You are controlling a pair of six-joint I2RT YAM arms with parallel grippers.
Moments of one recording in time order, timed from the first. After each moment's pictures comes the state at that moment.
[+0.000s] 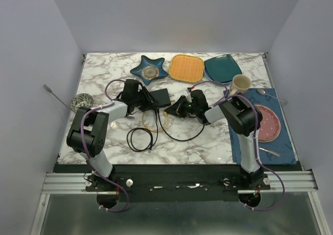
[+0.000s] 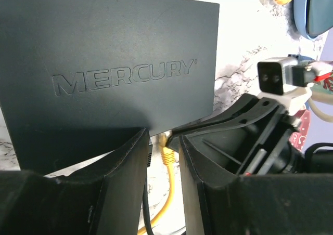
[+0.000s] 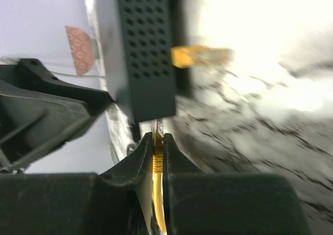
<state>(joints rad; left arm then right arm) -0.30 1.70 0.90 0.09 0.31 -0.86 0.55 2.13 0.96 0.75 -0.49 1.15</state>
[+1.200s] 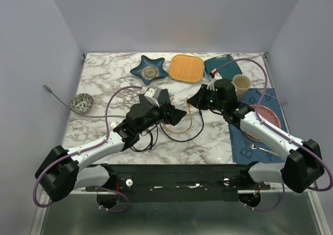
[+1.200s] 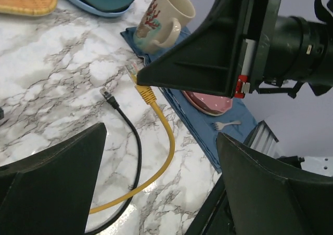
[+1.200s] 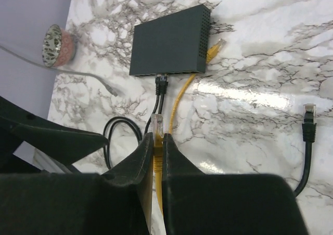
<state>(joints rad) -0.73 1.16 0.58 0.50 0.14 -0.65 0.55 1.28 0.90 -0.07 -0.14 0.62</state>
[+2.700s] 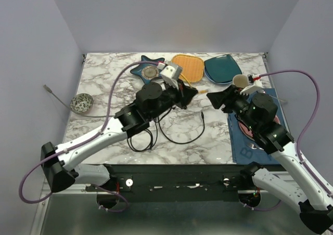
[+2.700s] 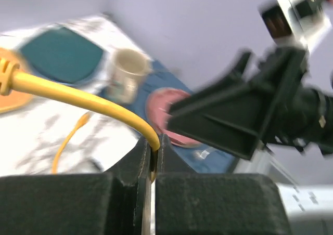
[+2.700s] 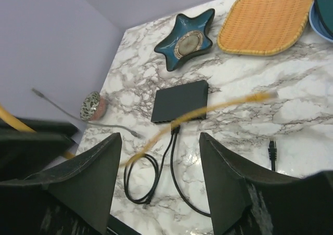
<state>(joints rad) -0.97 1.28 1.16 0.11 0.00 -0.43 0.55 0.78 0.91 -0.26 0.09 0.62</state>
